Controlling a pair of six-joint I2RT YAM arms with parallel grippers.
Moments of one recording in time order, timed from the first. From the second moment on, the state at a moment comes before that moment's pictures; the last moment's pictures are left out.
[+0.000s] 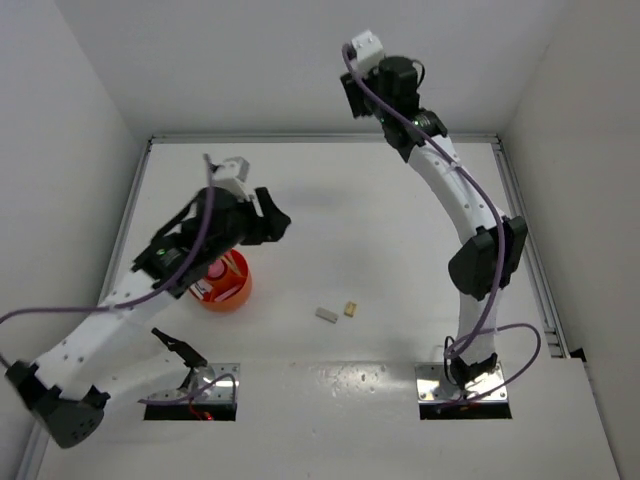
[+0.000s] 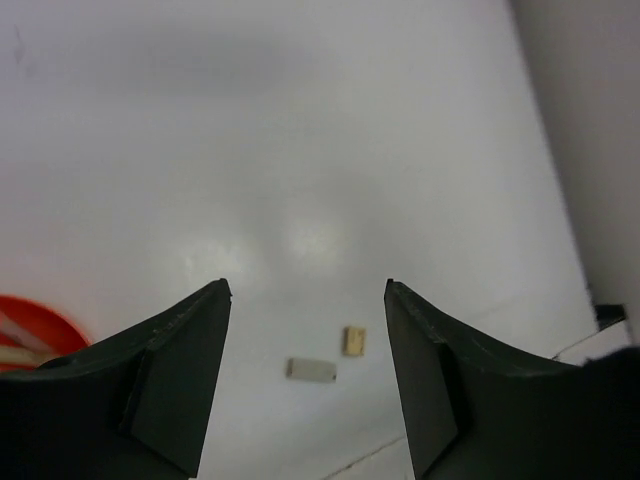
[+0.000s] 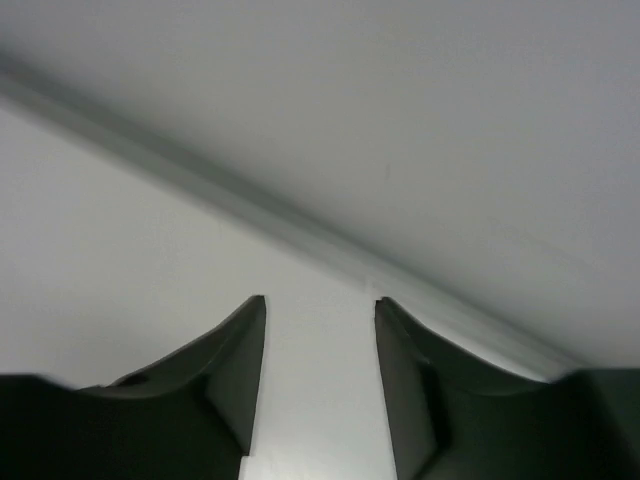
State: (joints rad) left arm -0.60 0.93 1.10 -0.50 -0.11 -0.55; right arm 0.43 1.99 2.16 -0.25 0.09 -0.32
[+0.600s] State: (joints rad) left arm -1.07 1.50 1.14 -0.85 -0.51 -1.40; right arm 0.32 1.59 1.57 -0.51 -0.16 0.06
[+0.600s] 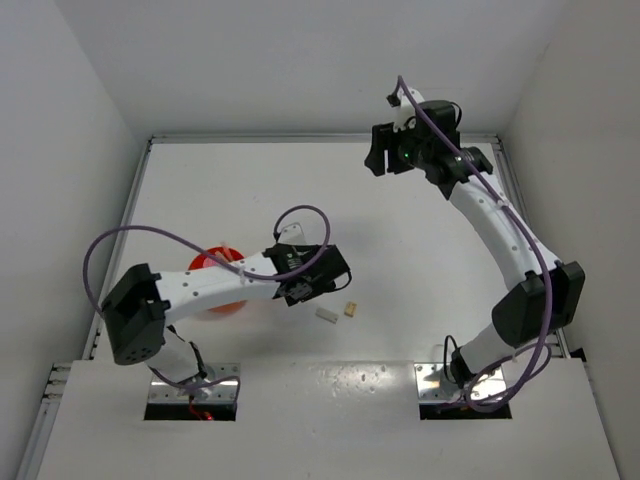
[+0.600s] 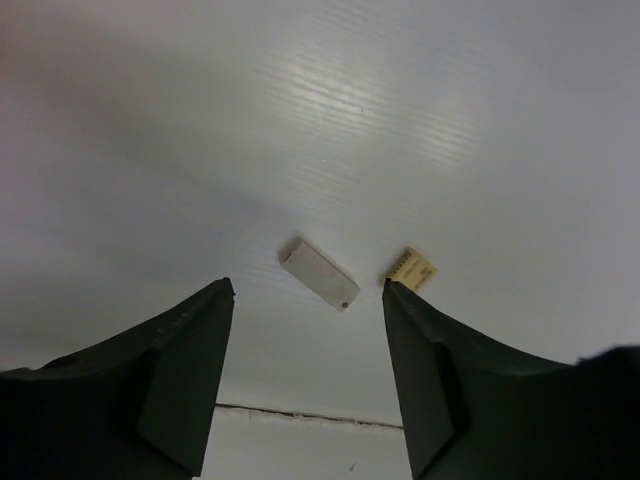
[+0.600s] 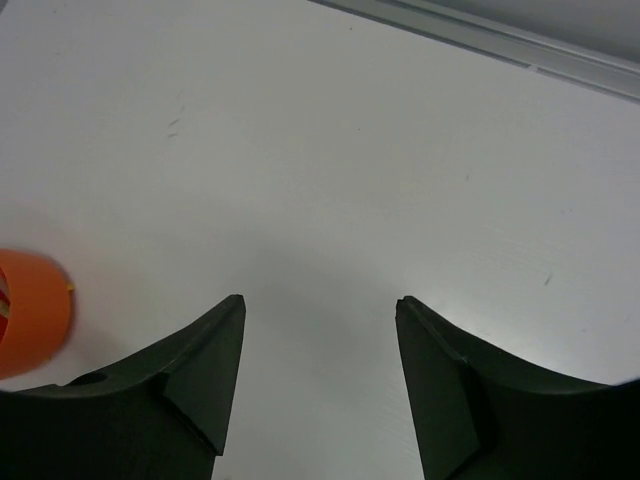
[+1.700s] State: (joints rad) left arm -1.06 1.74 1.09 -0.74 -0.32 -1.81; right arm 0.26 1.54 1.37 -0.41 -0.20 0.10
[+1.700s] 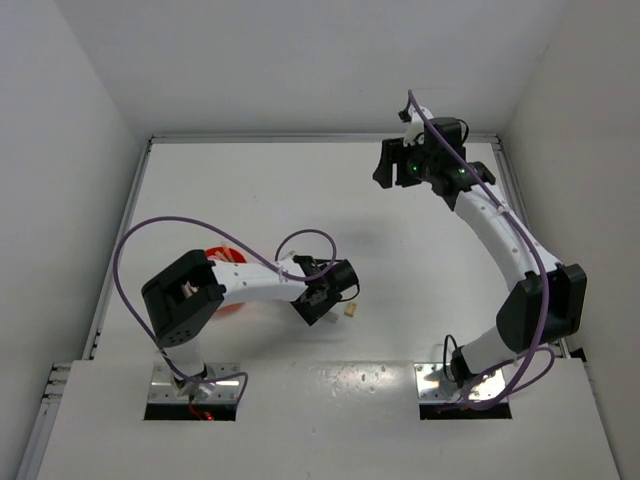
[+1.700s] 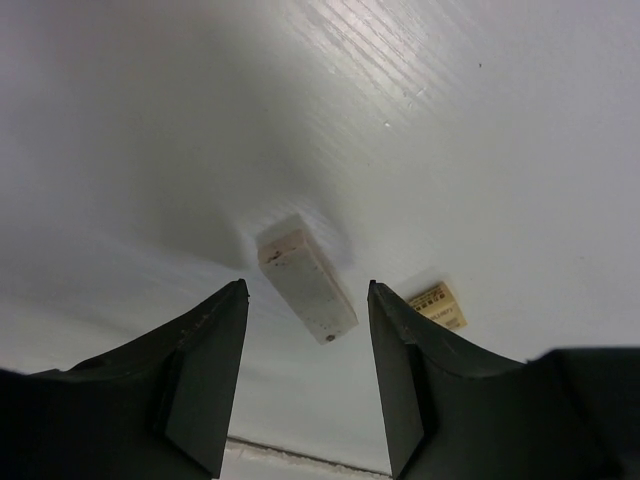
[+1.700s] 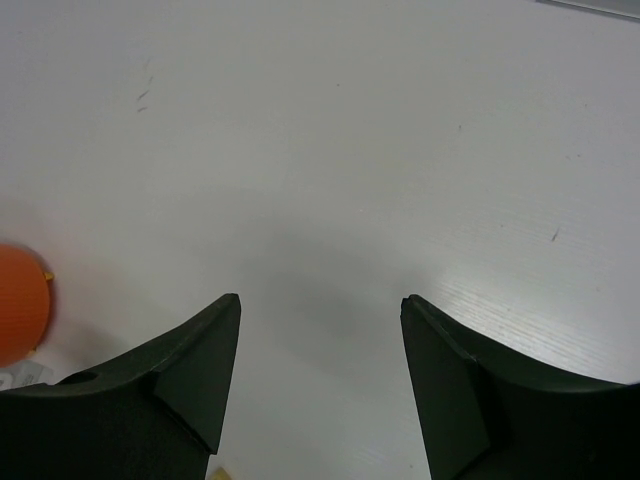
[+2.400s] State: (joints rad) left arm -1.02 1.80 1.10 -0.72 -0.27 -1.77; right arm 0.21 1.50 1.35 -0.39 -0.25 0.12
